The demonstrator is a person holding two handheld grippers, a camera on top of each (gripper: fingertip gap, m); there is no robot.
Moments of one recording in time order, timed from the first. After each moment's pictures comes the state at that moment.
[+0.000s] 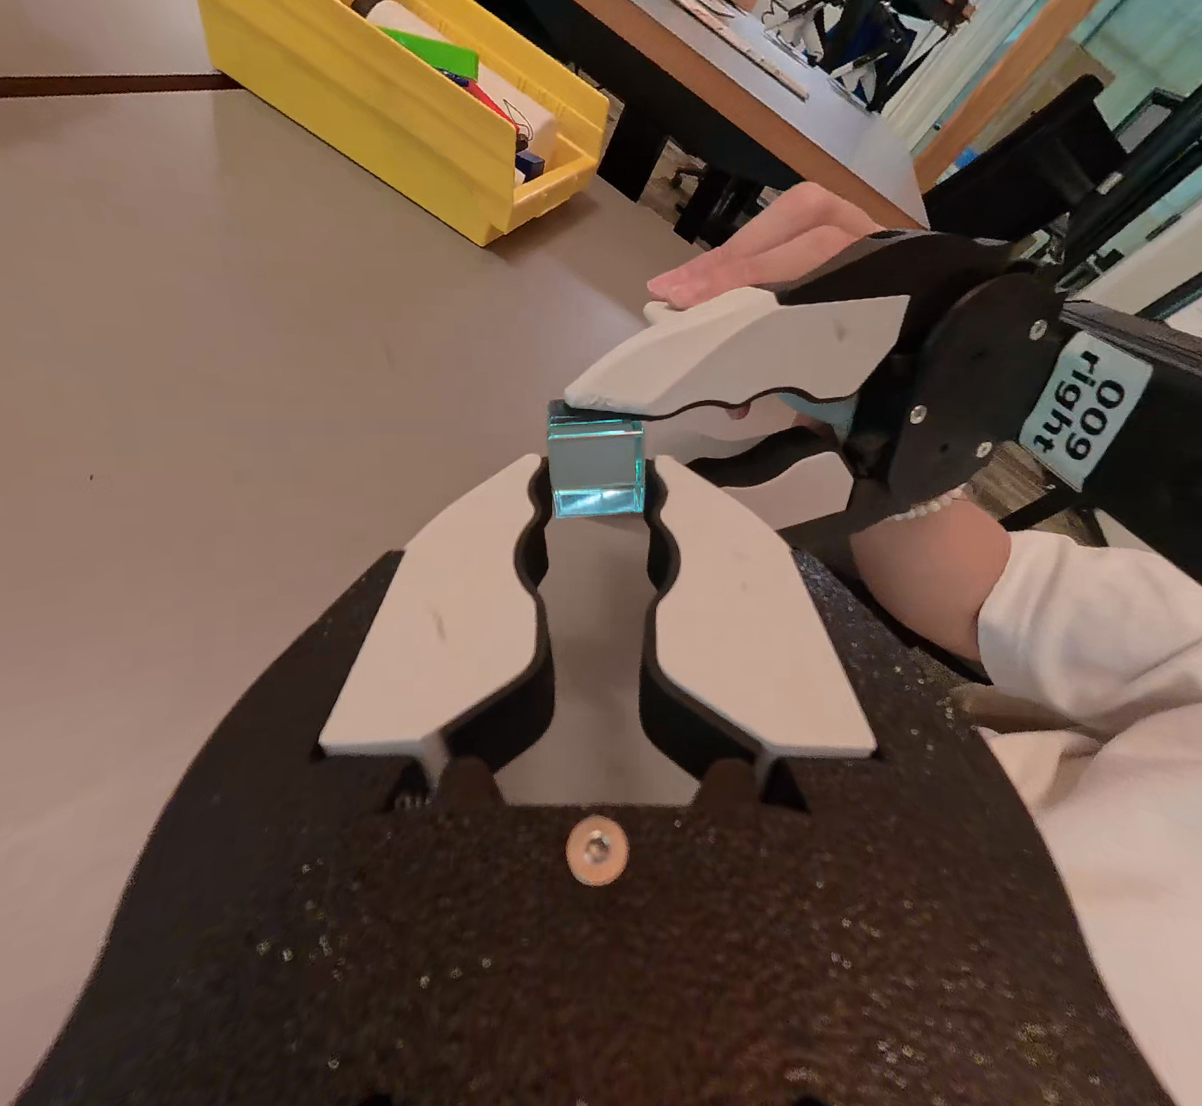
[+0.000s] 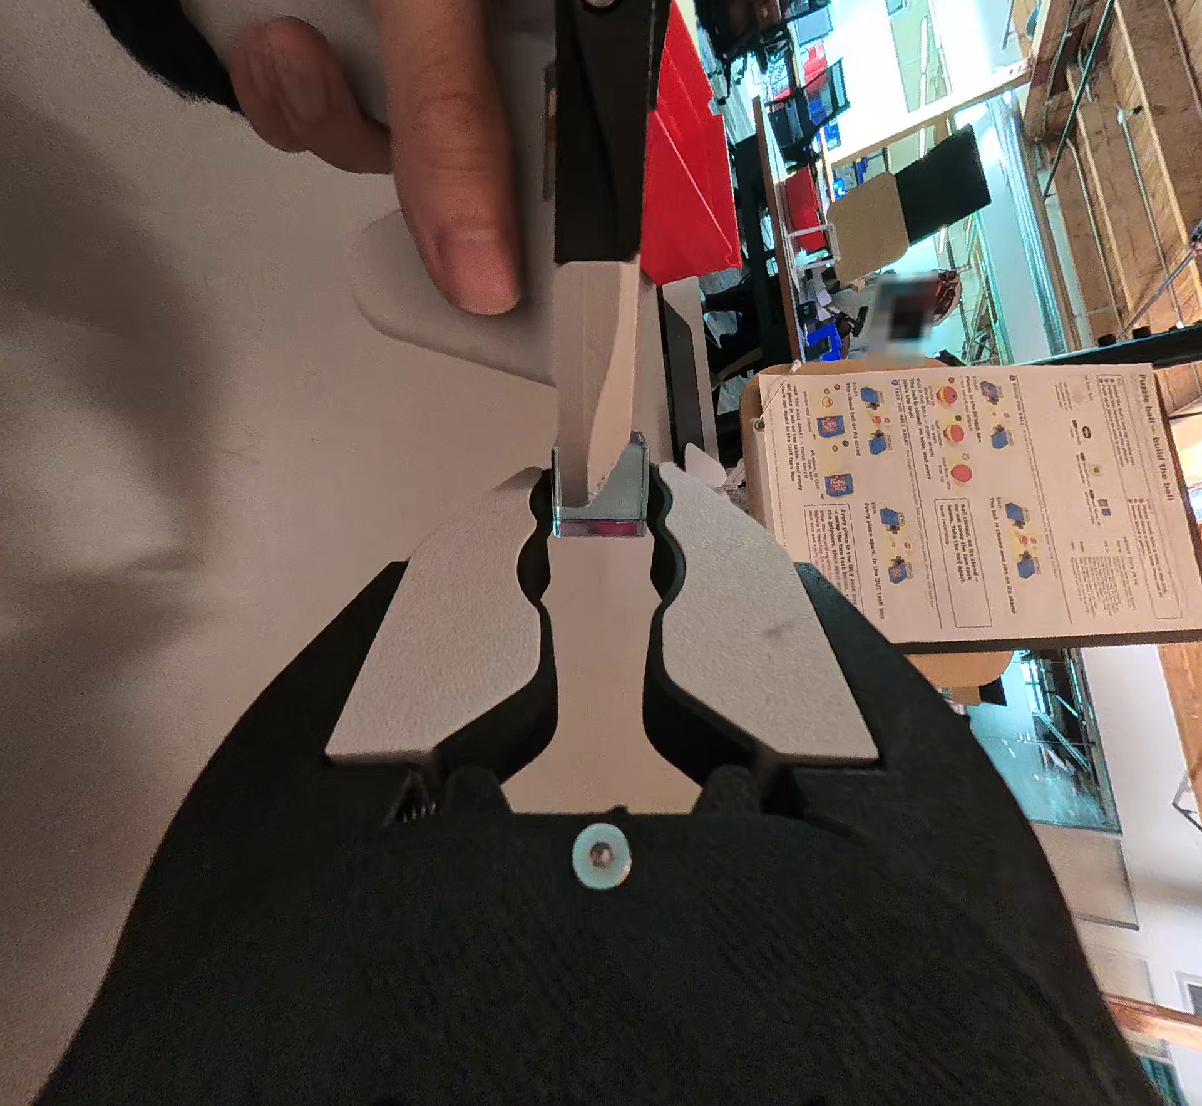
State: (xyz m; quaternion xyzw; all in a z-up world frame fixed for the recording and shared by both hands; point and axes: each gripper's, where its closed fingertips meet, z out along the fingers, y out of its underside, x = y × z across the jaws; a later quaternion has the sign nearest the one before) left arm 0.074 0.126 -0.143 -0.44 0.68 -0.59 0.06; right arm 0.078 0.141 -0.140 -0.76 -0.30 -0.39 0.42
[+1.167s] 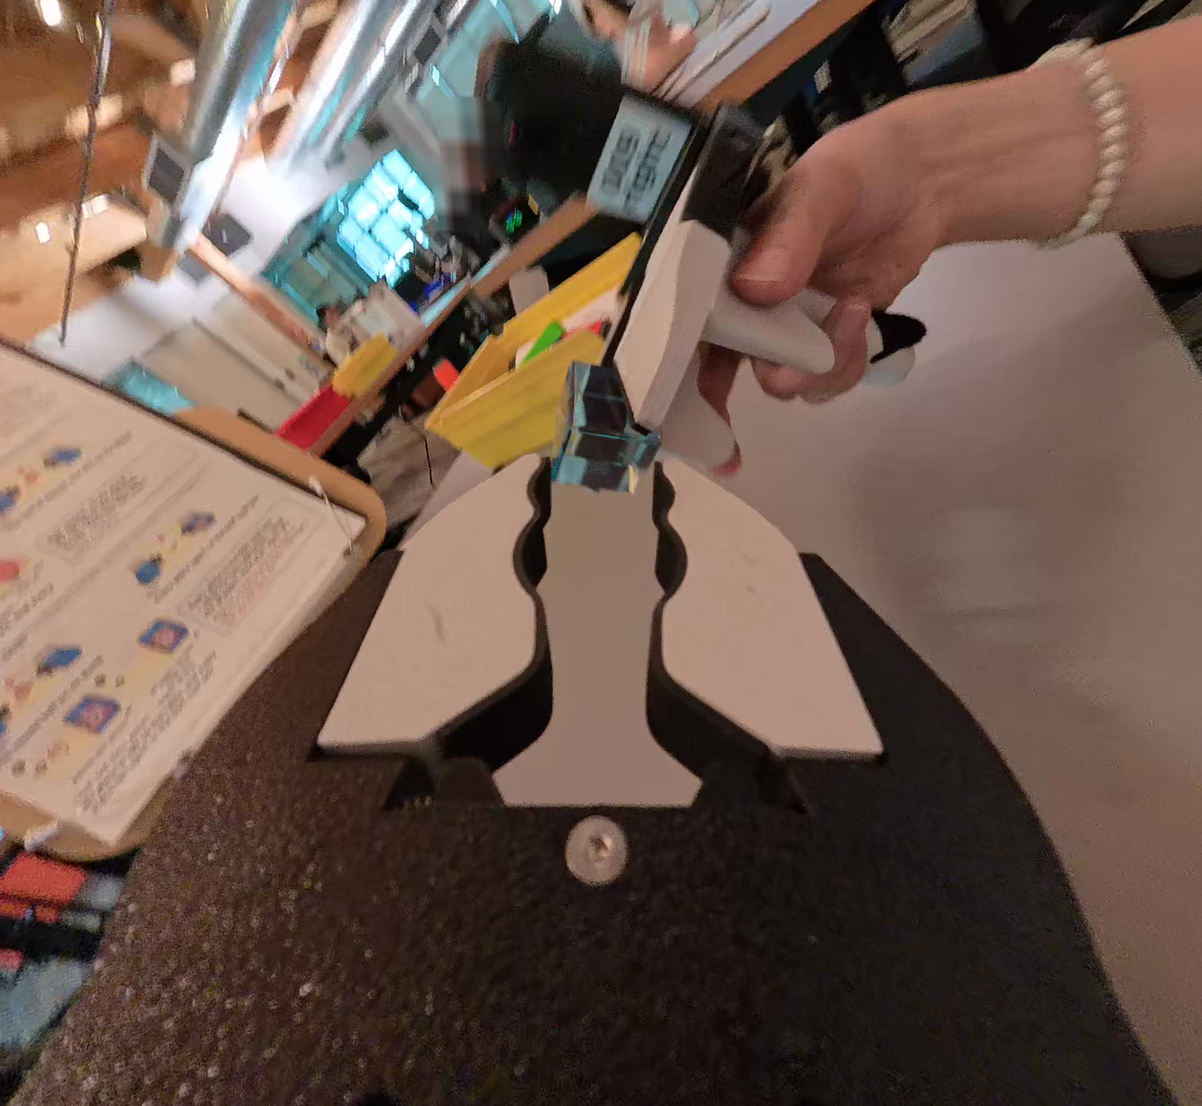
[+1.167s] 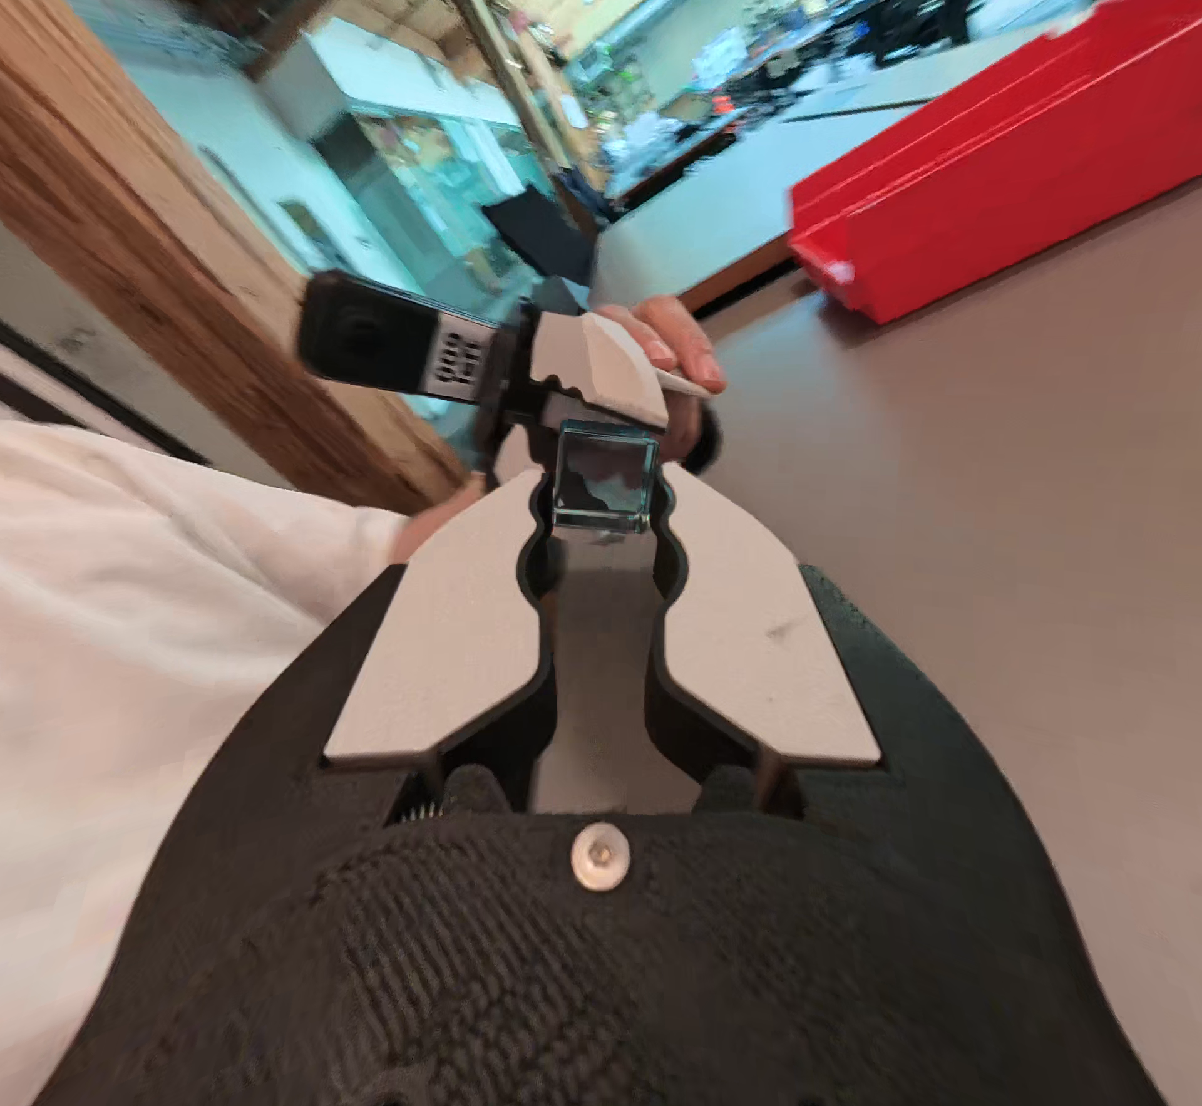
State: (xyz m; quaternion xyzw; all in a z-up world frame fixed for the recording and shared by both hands) left arm 0.068 0.137 -0.123 -0.06 0.73 -0.51 0.46; right arm 0.049 0.144 -0.116 -0.71 0.04 0.32 0.62
